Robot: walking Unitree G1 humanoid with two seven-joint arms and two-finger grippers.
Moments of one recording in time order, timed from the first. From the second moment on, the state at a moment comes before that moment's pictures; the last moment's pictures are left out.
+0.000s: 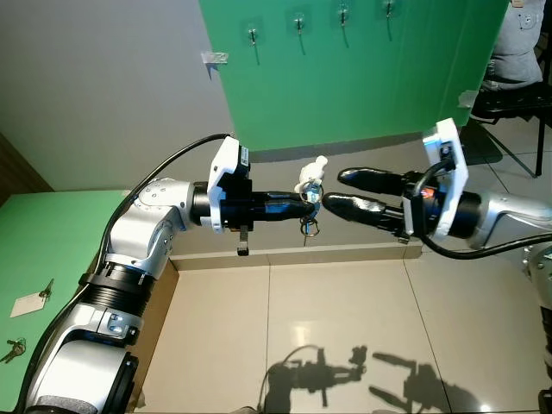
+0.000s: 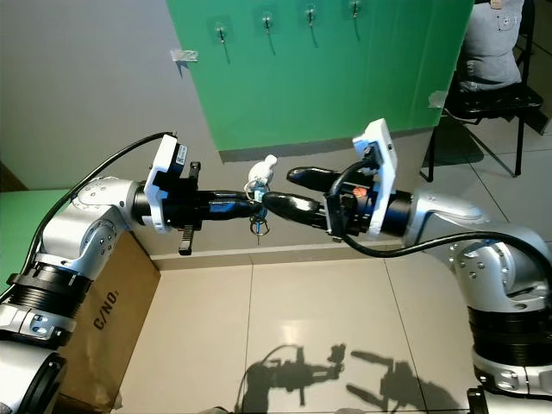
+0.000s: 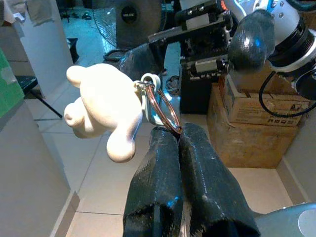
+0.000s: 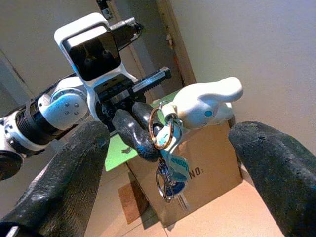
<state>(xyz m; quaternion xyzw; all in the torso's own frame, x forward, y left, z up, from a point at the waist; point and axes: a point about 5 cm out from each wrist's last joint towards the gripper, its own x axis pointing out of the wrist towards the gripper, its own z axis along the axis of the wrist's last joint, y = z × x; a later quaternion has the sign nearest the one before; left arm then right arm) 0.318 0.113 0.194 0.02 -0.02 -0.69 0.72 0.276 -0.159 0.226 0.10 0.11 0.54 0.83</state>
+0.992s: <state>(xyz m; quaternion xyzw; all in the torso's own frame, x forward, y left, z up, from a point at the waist) 0.317 0.107 0.200 0.01 -0.04 -0.70 0.71 0.278 -0.151 0.218 0.10 0.12 0.54 0.83</state>
